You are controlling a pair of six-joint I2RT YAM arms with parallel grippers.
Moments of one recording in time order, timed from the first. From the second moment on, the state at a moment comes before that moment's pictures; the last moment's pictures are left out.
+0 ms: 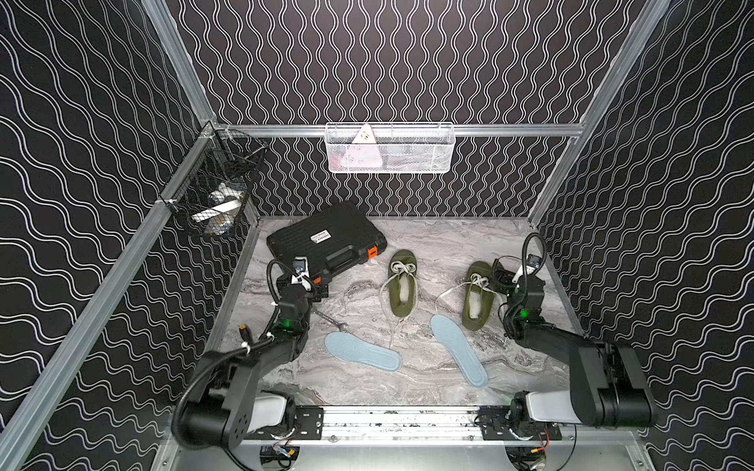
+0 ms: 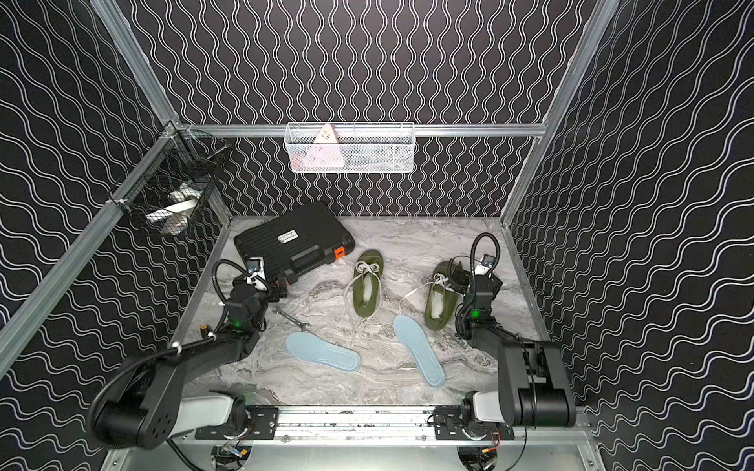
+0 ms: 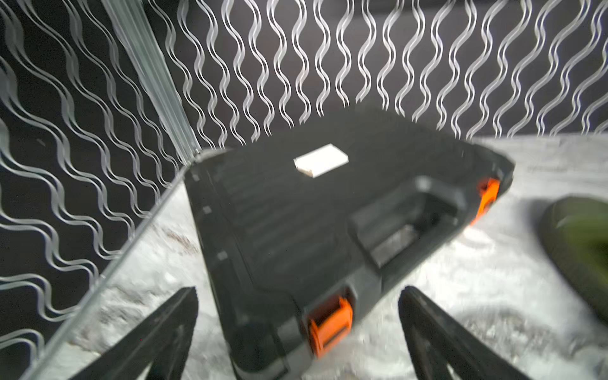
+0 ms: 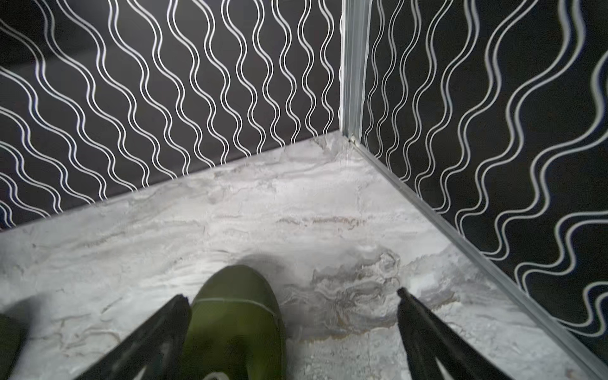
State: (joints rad) left arm -0.12 1.23 0.41 0.64 -0.28 0.00; right arm 0.00 1.35 0.45 0.66 0.31 0.19
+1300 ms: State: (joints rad) left arm -0.06 1.12 0.73 -0.65 0.23 -0.60; right arm 0.98 1.70 0.93 -0.13 -0.11 0.02
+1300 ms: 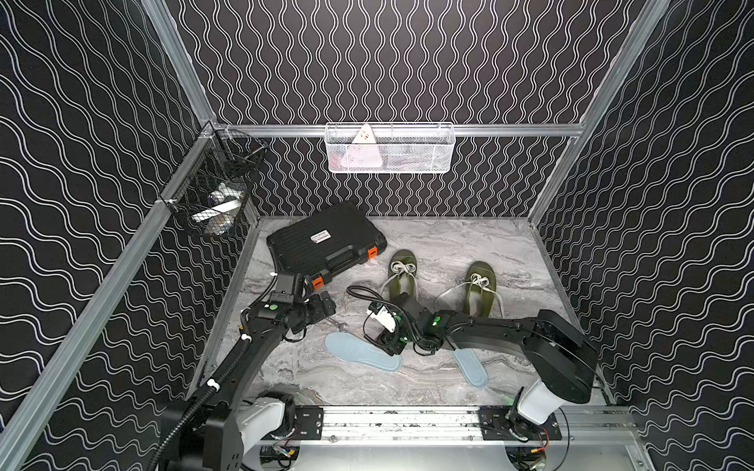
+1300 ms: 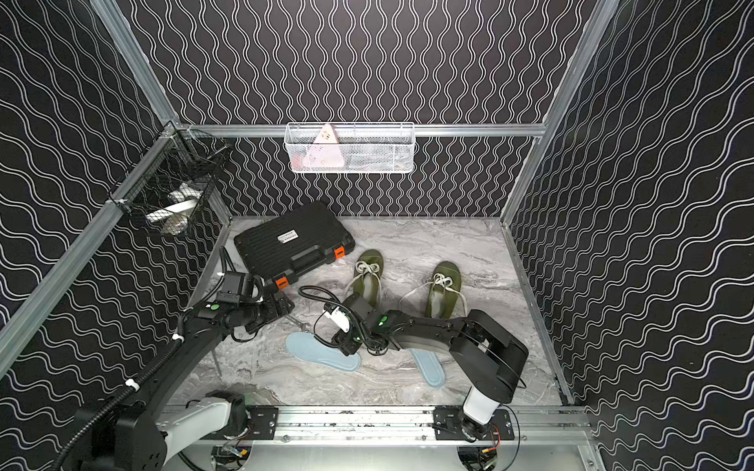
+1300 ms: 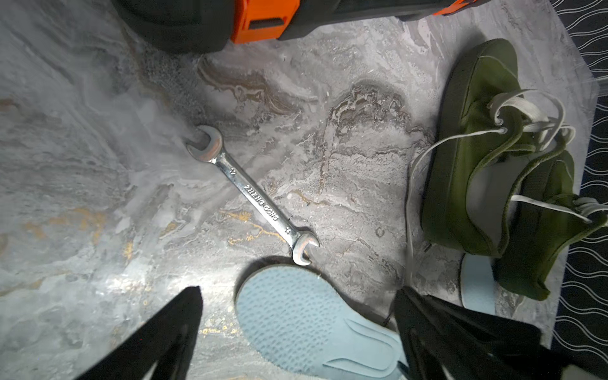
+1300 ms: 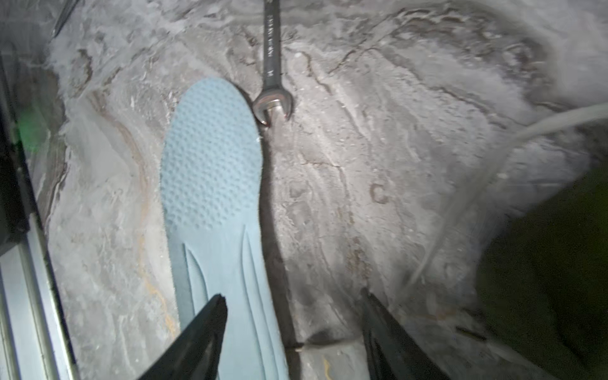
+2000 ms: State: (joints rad) left arm 0.04 1.13 0.73 -0.66 0.34 -0.60; right arm 1.07 1.91 1.10 -0.21 -0.12 -0.09
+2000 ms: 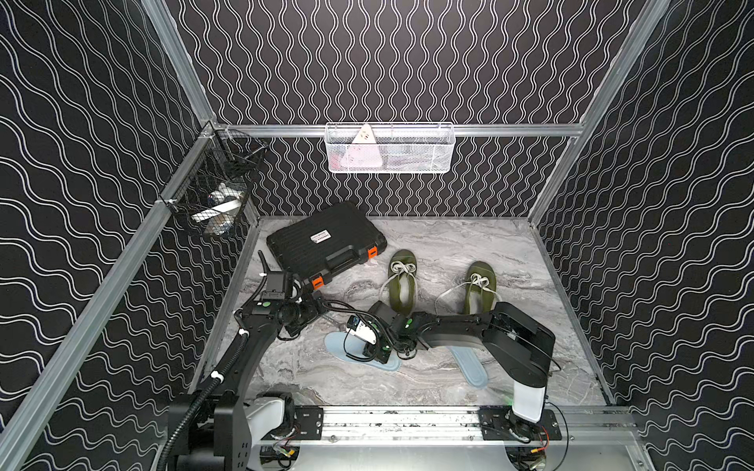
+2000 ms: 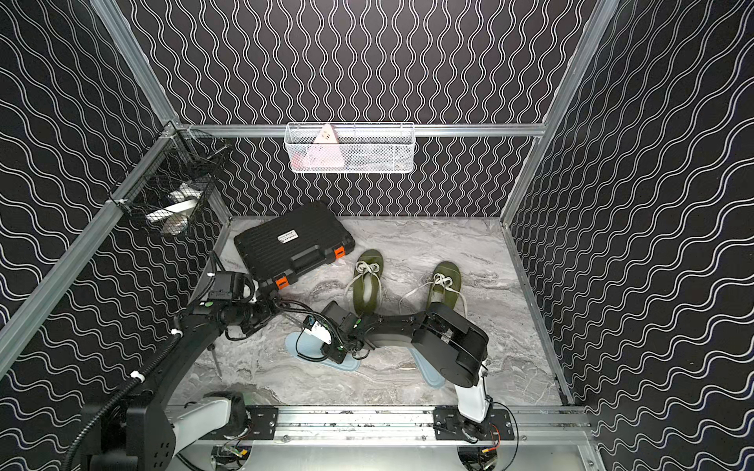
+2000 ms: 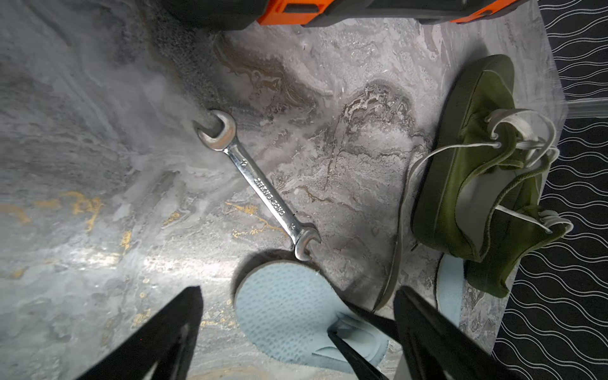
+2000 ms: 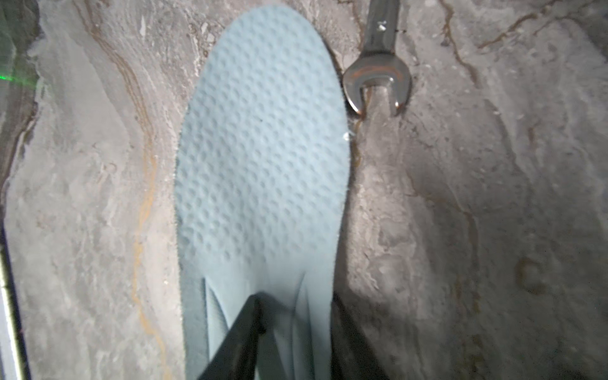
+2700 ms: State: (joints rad) left arm 0.06 1.14 0.79 -0.60 0.46 -0.62; right arm 0.94 1.68 0.99 -0.18 0.00 0.12
